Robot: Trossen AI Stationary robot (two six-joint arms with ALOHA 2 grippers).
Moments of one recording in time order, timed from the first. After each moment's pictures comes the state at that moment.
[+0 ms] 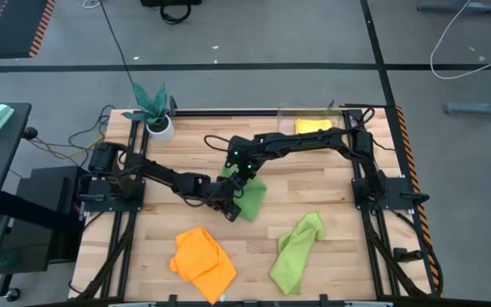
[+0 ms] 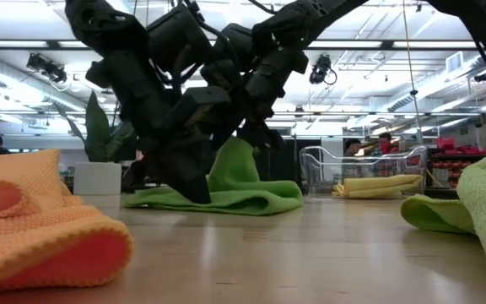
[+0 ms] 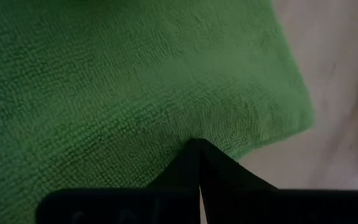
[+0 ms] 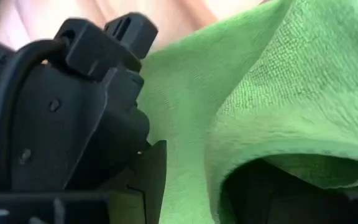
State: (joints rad) left arm -0.11 1.78 0.85 -0.01 -0.01 -0.94; right arm -0.16 2.07 1.59 -0.60 -0.35 0.58
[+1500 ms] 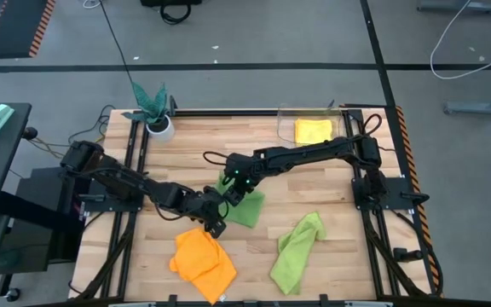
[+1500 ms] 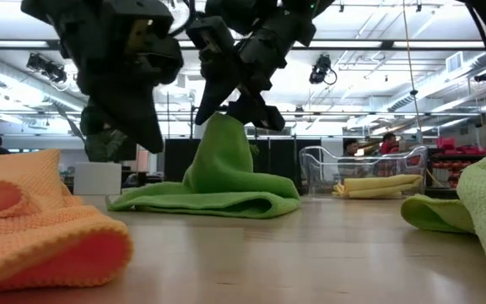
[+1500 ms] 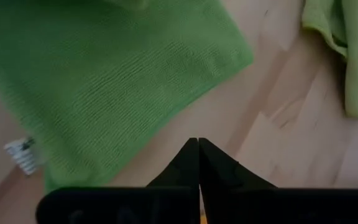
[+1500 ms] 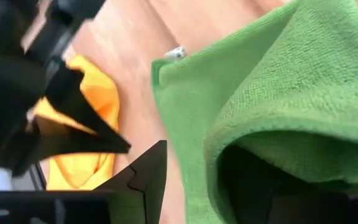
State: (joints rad) left arm -0.33 1.54 0.85 -0.26 -0.17 -0.99; right arm -0.01 2.02 1.59 -0.56 -0.23 0.74
